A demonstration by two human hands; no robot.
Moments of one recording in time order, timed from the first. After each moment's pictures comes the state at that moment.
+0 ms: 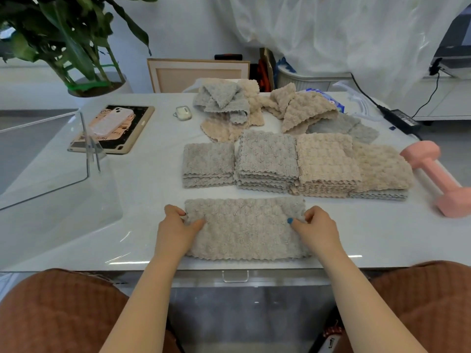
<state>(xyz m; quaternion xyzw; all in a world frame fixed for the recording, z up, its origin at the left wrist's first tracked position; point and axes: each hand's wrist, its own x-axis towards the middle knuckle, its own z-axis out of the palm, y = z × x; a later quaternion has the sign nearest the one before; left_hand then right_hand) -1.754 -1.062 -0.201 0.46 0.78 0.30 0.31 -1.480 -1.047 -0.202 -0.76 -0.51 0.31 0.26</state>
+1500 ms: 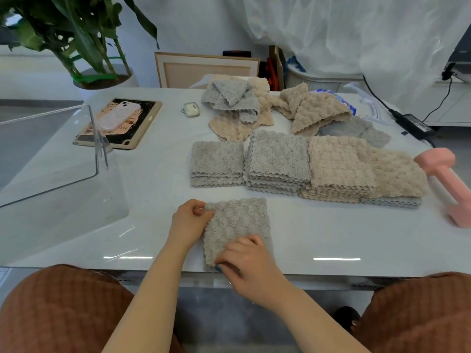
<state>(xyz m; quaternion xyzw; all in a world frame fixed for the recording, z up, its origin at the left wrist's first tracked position) -1.763 -1.033 -0.216 0.45 0.72 0.35 0.39 -1.591 -1.095 -0.219 -0.39 -0.88 0.15 0.24</state>
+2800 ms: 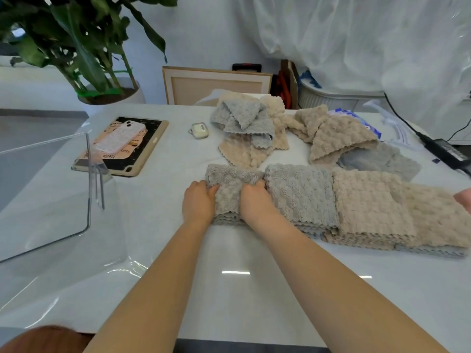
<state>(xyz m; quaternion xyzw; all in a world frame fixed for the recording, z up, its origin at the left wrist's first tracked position) -1.779 -0.885 -0.223 0.54 0.78 0.27 0.18 -1.650 -0.880 -0.186 -0.65 -0.74 0.16 0.02</state>
